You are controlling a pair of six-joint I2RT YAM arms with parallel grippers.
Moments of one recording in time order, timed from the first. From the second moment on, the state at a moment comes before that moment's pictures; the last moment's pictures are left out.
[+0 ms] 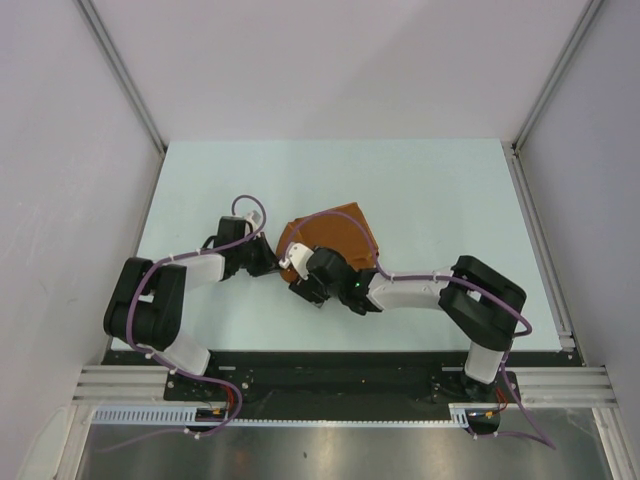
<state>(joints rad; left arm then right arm) -0.21 1.57 0.65 0.04 0.41 -0.55 1.07 1.78 0.98 0.11 0.24 -0.17</state>
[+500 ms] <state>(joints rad) -0.22 1.57 0.65 0.04 0.41 -0.54 0.95 1.84 1.07 0.01 -0.08 -0.08</state>
